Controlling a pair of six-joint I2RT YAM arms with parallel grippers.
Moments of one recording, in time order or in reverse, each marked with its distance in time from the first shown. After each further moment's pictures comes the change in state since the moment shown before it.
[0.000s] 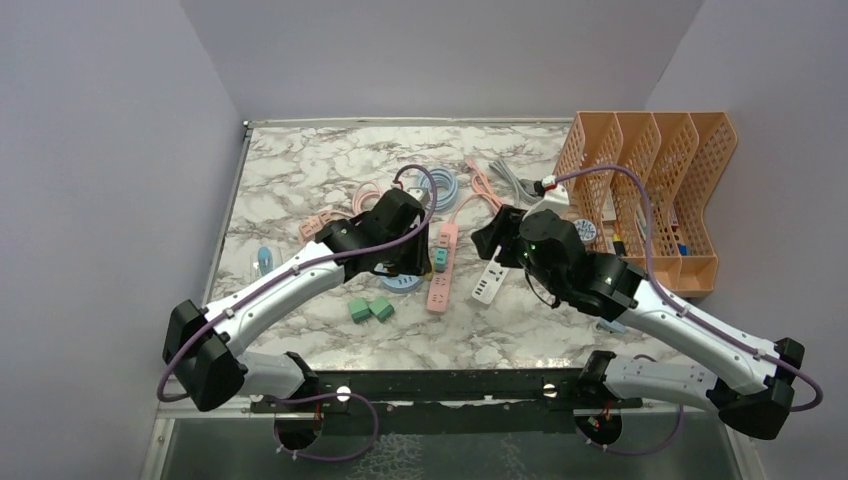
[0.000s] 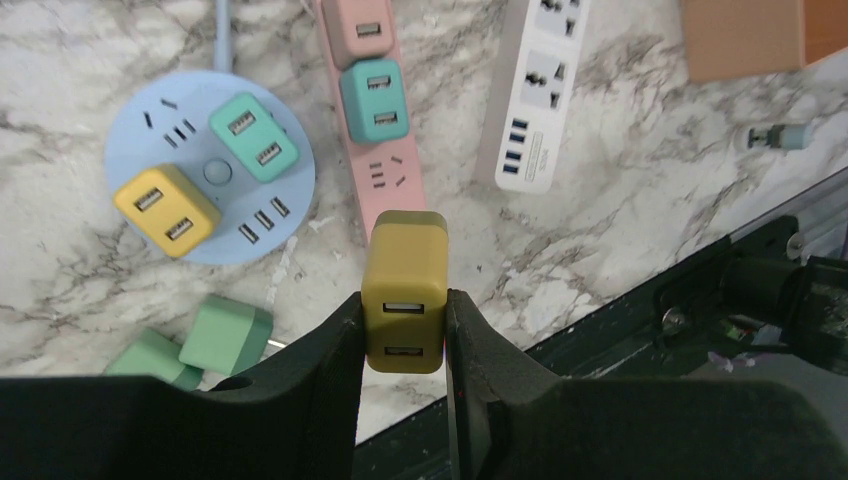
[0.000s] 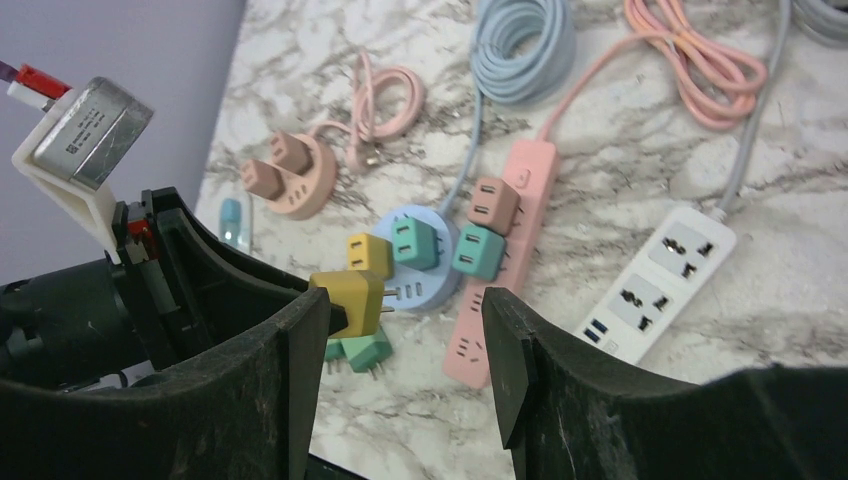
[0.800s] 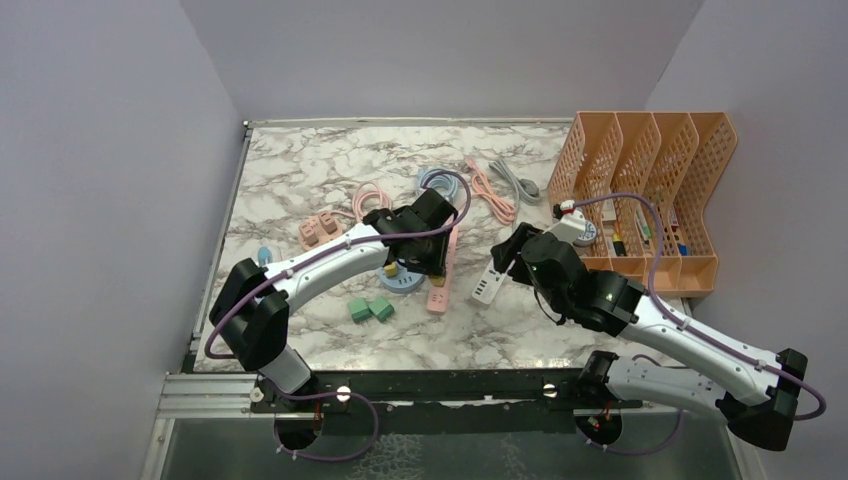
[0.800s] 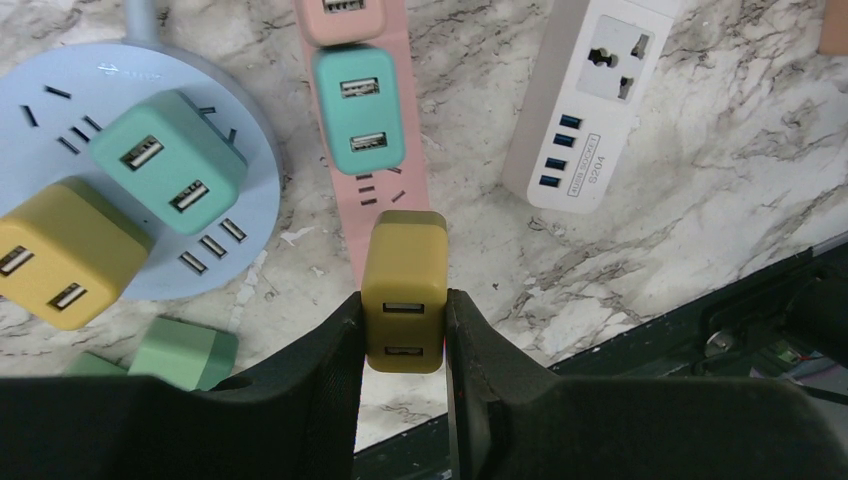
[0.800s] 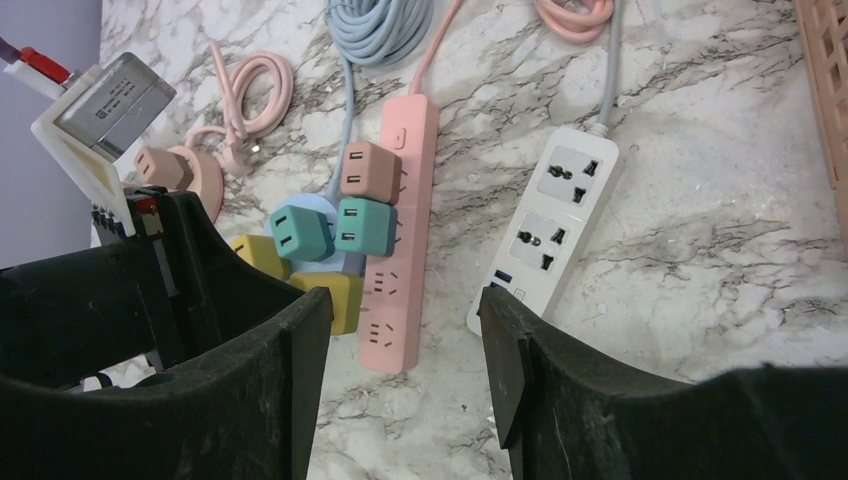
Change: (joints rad) left arm -0.041 0.295 0.105 -0.019 0.007 -0.042; right arm 0.000 -0.093 -0.186 -0.057 0.127 0.170
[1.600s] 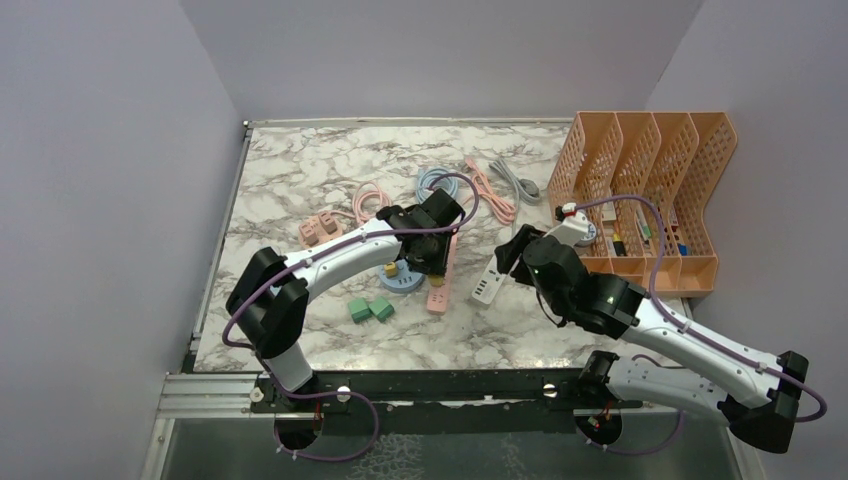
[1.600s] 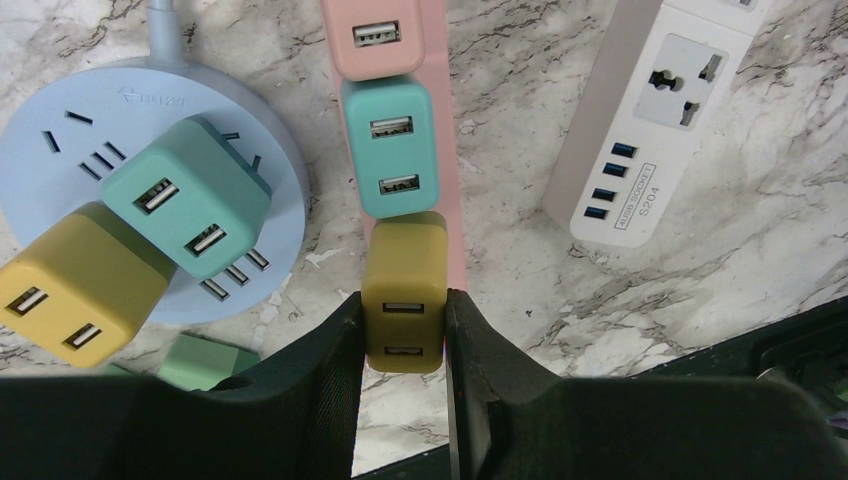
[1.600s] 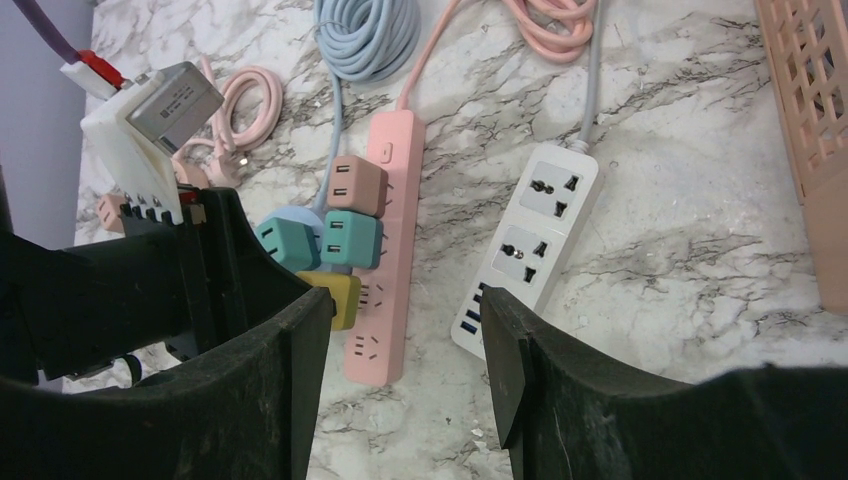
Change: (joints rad) left arm 0.000 0.093 0.050 -0.024 -0.062 0.025; right arm 0.000 -0.021 -0.024 0.015 0.042 -0.034
